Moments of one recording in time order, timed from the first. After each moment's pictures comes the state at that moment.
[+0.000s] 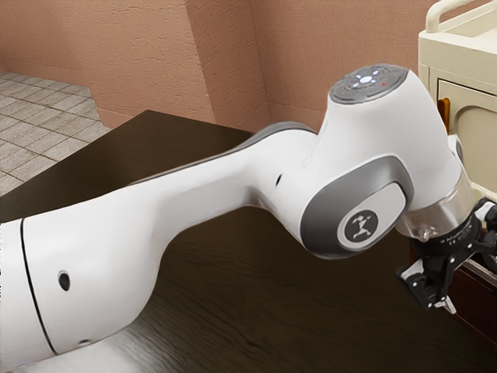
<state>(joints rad) -0.75 0.32 0.27 -1.41 -0.18 2.08 -1.54</state>
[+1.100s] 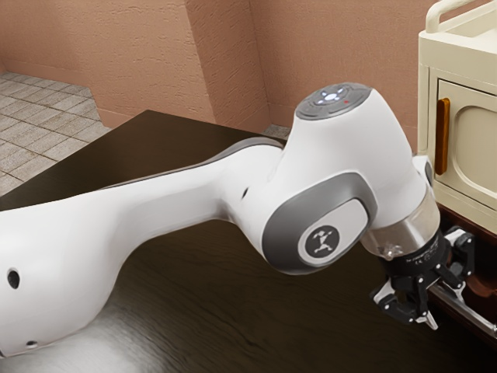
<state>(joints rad) -0.75 0.19 0.26 -1.61 -0.17 2.11 -1.53</state>
